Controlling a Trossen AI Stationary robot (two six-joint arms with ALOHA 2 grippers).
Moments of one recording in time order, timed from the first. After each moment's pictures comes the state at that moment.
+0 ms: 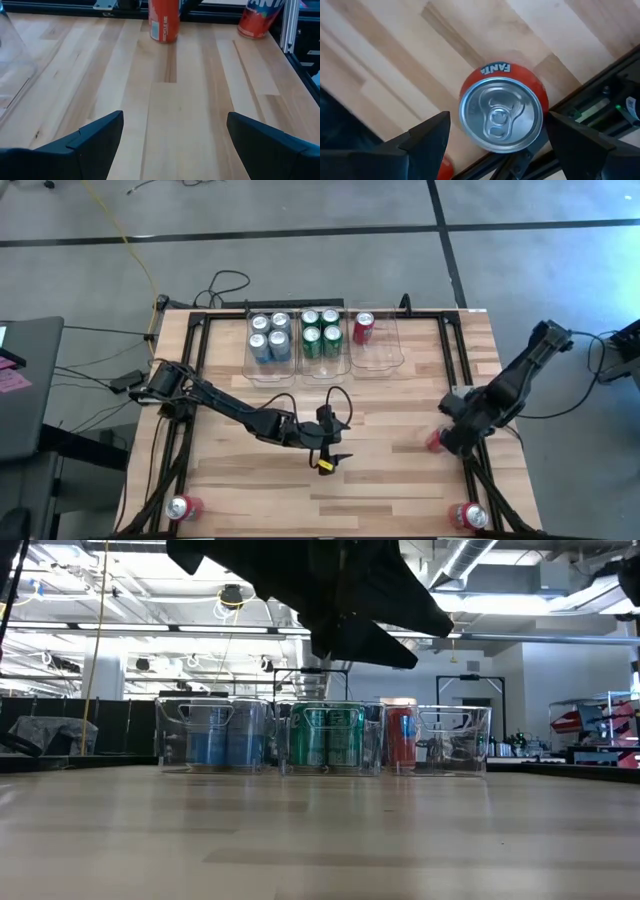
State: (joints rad) left arm -0.30 1.90 1.20 0.24 -0.31 -0.18; right arm 0.76 0.87 0.80 -1.25 0.00 1.57
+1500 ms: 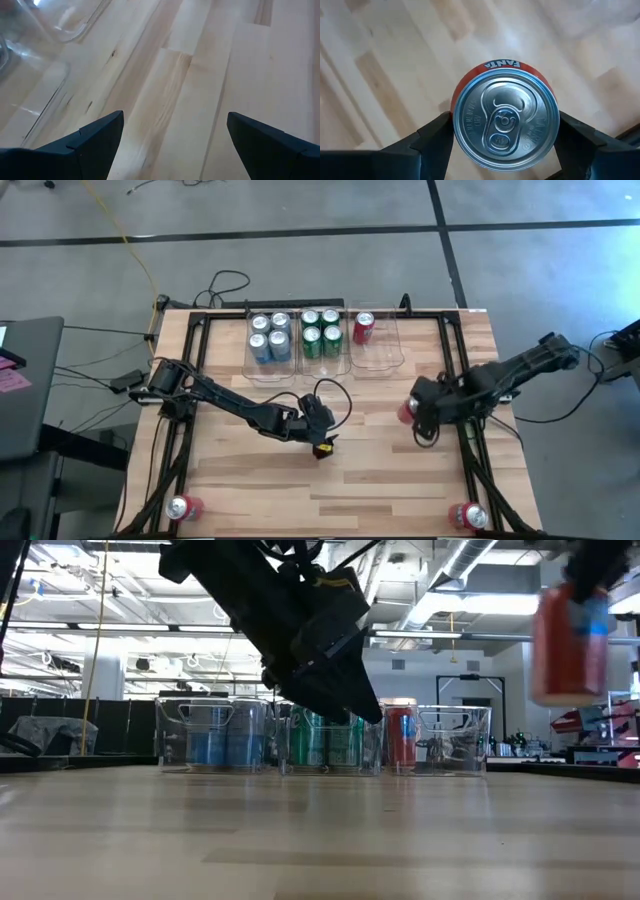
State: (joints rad) left arm -0.26 1.90 1.20 -0.09 -0.49 -0.39; right arm 0.42 1.13 1.15 -1.34 0.29 0.94
